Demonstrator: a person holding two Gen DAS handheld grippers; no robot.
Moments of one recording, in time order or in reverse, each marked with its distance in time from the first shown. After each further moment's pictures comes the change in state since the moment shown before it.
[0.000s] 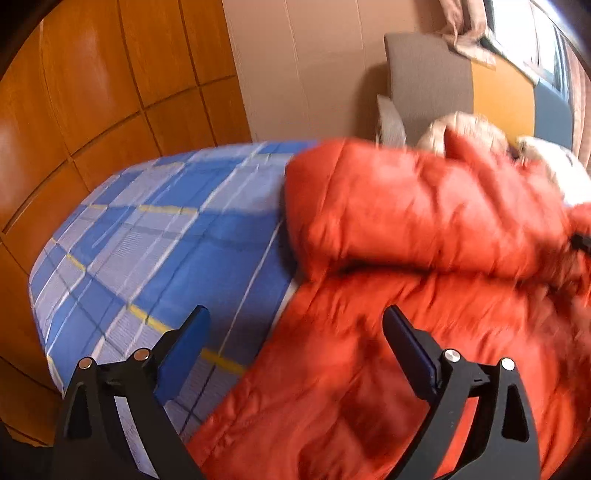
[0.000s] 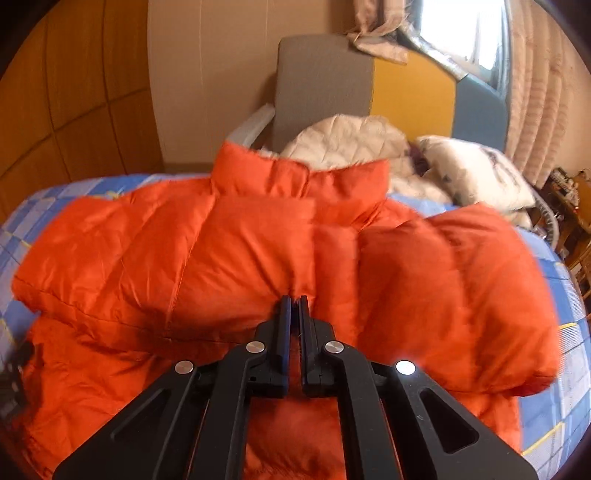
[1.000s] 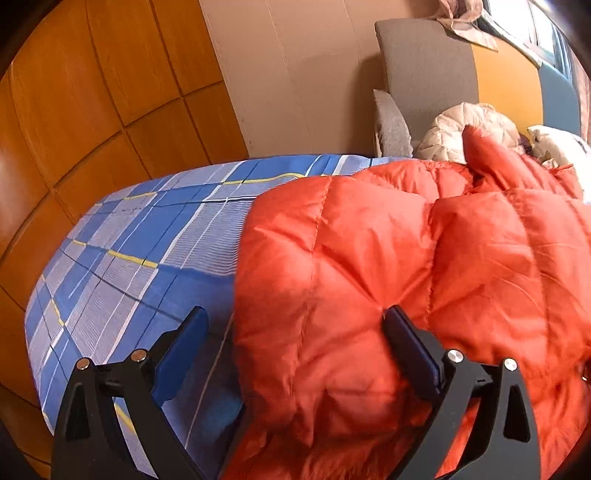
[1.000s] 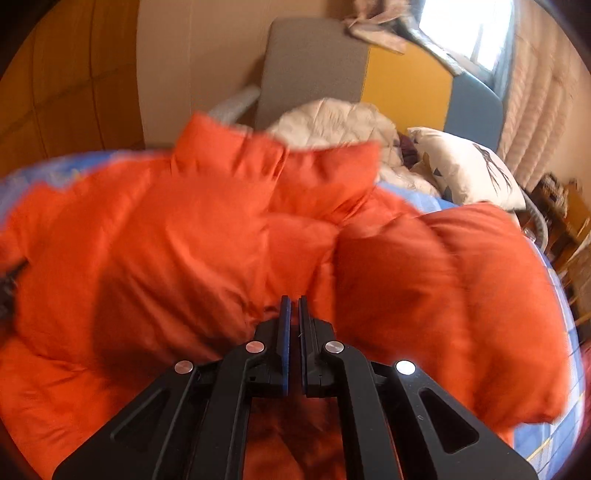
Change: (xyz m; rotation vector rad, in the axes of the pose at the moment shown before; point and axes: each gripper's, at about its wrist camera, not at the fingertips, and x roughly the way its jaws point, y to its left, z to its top) left arm 0.072 -0.028 0.045 0.071 0.023 0.030; right arm 0.023 -0.029 0.001 0.007 0.013 -0.069
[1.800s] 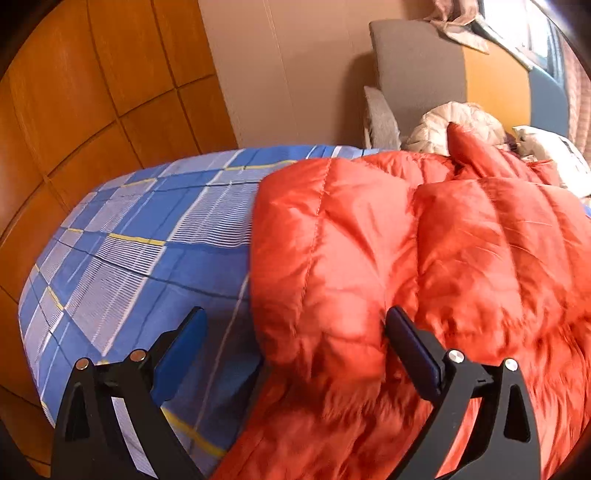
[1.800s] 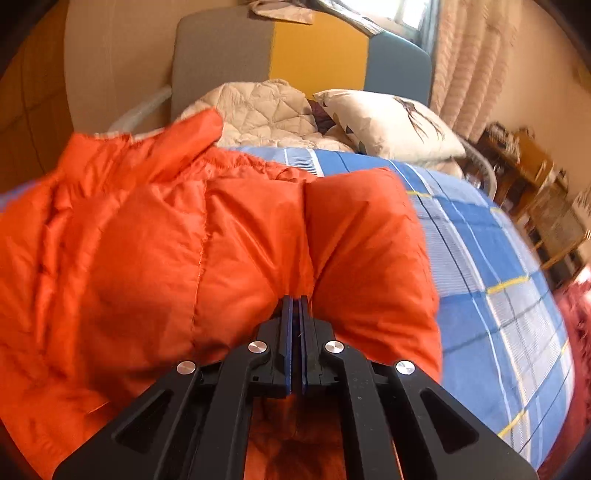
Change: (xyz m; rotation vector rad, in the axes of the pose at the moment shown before) left arm -0.026 0.019 -0.019 0.007 0.022 -0.064; right arm 0.011 -0.103 -0.033 0.168 0.115 -0.150
